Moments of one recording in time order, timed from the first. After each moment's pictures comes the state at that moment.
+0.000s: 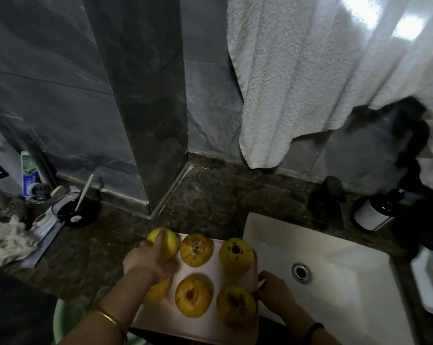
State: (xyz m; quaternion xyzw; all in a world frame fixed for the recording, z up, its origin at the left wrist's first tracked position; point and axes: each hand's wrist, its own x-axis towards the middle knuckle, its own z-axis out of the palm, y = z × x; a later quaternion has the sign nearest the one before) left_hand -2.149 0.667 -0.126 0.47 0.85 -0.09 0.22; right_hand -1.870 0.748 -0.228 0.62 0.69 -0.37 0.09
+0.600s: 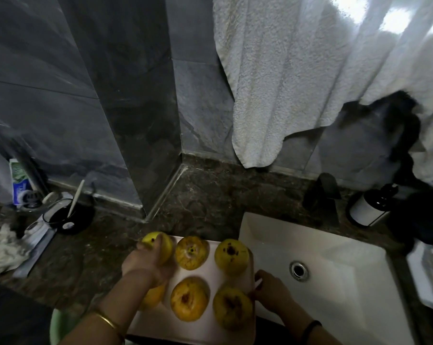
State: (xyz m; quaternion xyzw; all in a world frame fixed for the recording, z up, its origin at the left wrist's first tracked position) left_hand -2.146 0.677 -0.131 0.46 0.84 -0.14 0.23; right_hand -1.867 0.752 -0.232 0.61 0.68 -0.39 0.09
